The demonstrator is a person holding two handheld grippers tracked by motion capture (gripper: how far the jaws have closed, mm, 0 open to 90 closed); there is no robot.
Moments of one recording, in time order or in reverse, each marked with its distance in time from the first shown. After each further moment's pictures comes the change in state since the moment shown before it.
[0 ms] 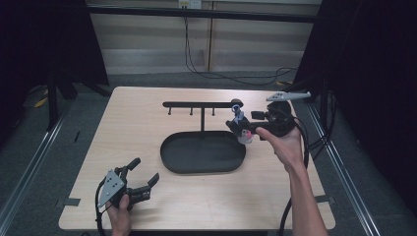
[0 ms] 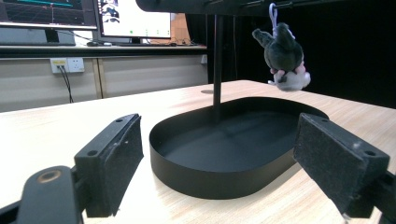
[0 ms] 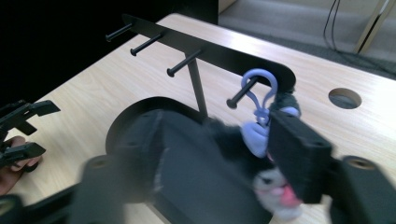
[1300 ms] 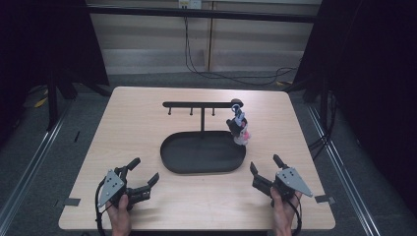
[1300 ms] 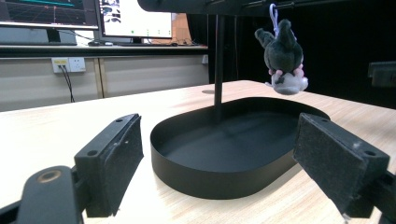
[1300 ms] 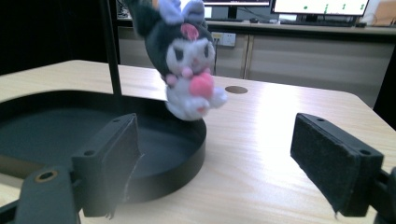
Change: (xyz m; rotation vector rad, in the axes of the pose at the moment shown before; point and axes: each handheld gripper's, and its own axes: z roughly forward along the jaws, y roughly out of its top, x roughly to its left) left arm 0.000 0.000 0.000 -0.001 0.010 0.004; right arm 0.026 -0.199 0.016 -0.453 -0.447 -0.036
